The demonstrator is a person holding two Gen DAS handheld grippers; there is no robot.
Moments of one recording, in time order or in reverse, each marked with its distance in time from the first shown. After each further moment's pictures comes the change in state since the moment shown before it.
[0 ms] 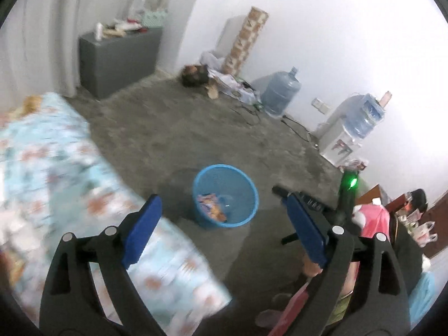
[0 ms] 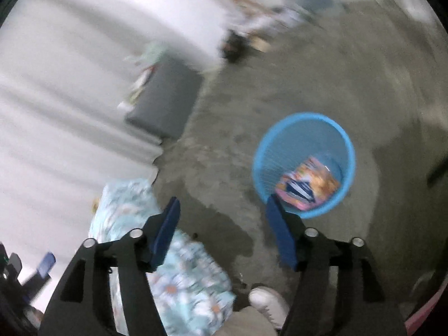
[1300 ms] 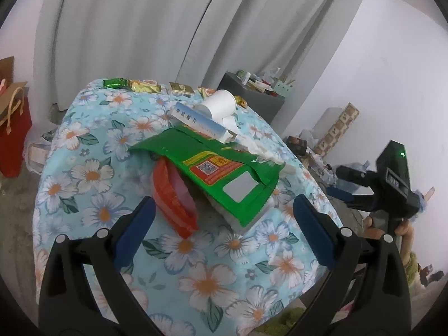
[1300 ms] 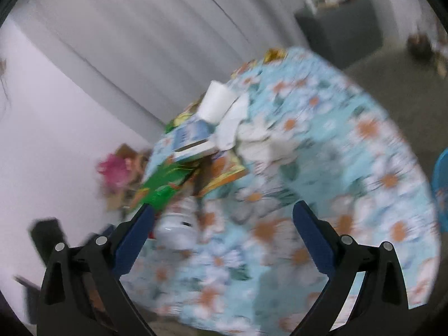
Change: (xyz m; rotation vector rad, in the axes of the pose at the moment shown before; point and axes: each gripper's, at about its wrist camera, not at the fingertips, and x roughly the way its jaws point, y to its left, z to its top) left arm -0.248 0.232 -0.247 -0.398 -0.400 0.302; right arm 0.038 0.301 -0.197 -0.503 0.448 0.440
